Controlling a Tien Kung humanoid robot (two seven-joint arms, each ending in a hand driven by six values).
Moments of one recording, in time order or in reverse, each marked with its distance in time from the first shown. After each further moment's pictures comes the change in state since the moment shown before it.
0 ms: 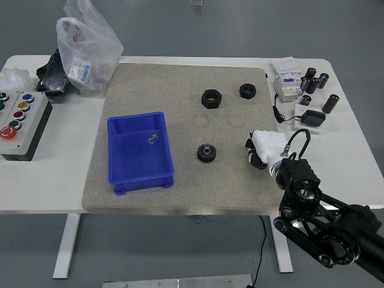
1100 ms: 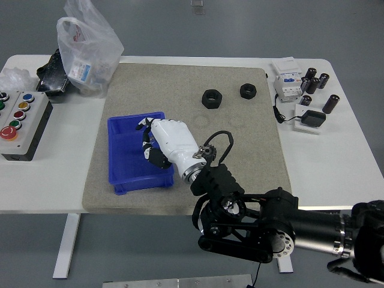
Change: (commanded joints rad) left arm -0.010 0.003 0.030 0.000 -0.021 -0.003 0.018; right arm 0.356 0.248 -0.557 -0.039 0.364 -0.528 0.045
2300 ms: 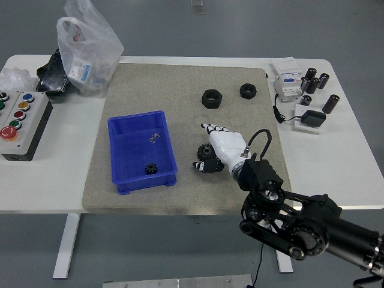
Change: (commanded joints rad) left arm -0.003 0.008 -0.020 0.000 0.021 -0.019 -0.012; right arm -0.197 -0.164 0.283 -0.029 -0.139 0.376 -0.045
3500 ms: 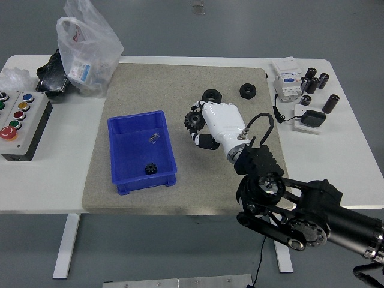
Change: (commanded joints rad) left arm -0.006 -0.001 0.009 0.000 -0.012 -0.003 -0.010; right arm 0.094 -0.001 -0.027 0.098 -0.109 -0.166 0.000
